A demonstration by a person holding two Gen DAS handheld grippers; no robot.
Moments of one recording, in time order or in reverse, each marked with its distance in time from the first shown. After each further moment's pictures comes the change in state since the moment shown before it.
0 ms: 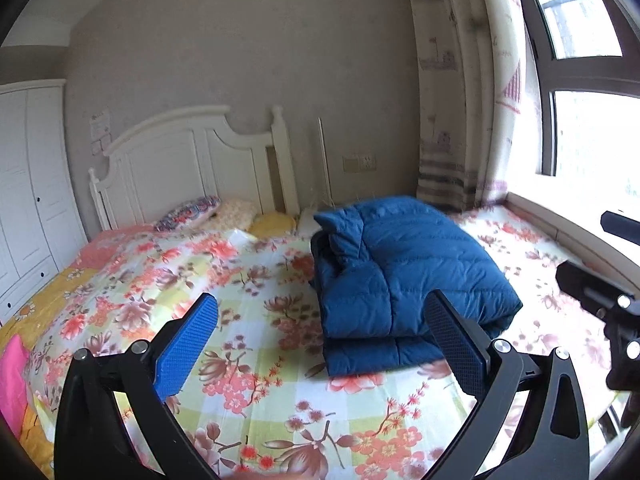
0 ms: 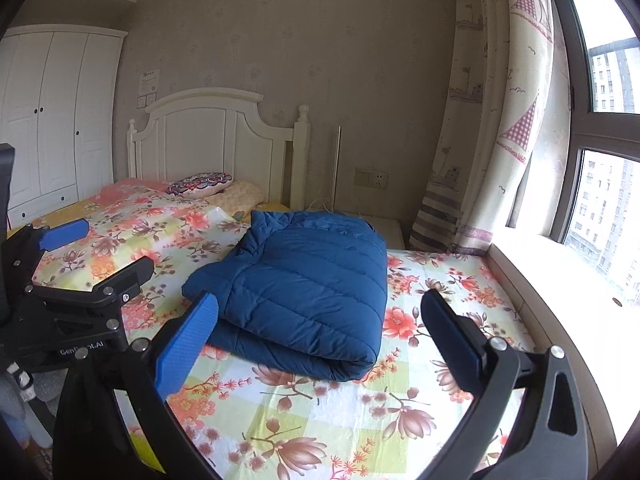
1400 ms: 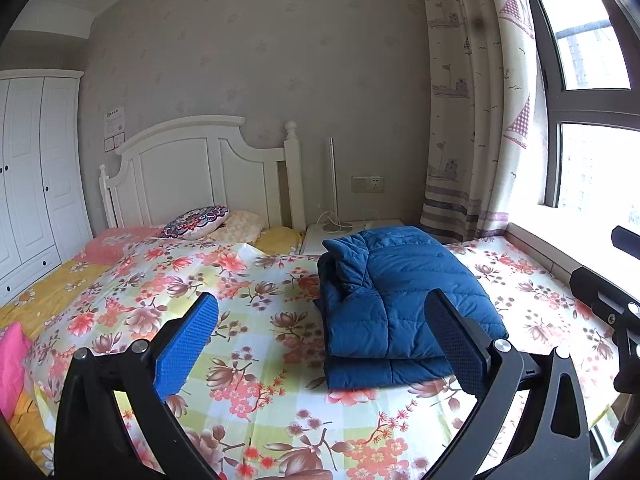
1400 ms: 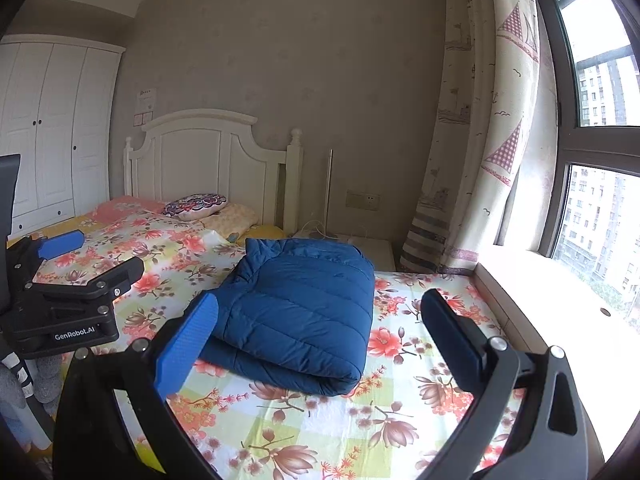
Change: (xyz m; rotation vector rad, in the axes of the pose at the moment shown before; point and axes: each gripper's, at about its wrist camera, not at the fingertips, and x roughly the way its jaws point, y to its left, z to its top) left arm -0.046 0.005 0.017 -0.074 -0.103 0.025; right arm -0.051 0.012 0.021 0.003 -0.112 -0.014
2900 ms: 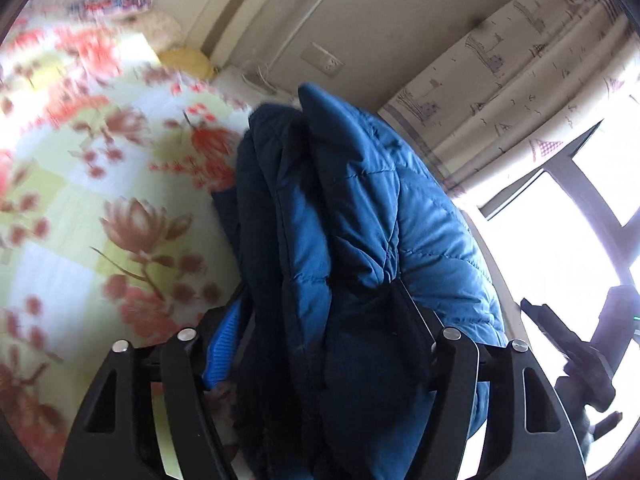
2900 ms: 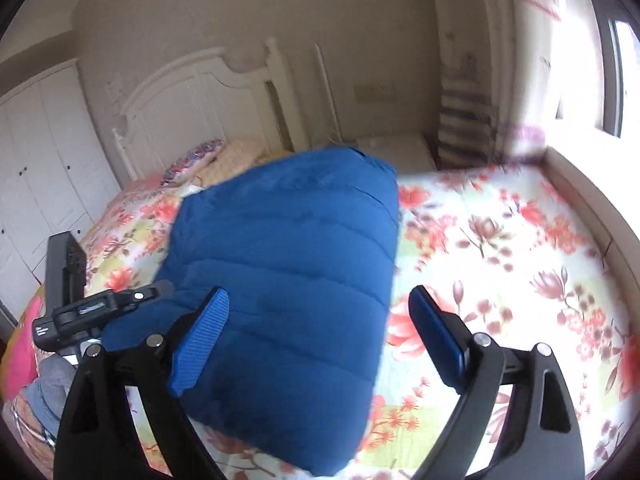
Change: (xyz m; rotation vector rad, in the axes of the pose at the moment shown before) left arm 0.269 0.057 -0.059 -0.468 0.449 -0.502; right arm 0.192 -0.048 -0.017 0.184 0.274 0.221
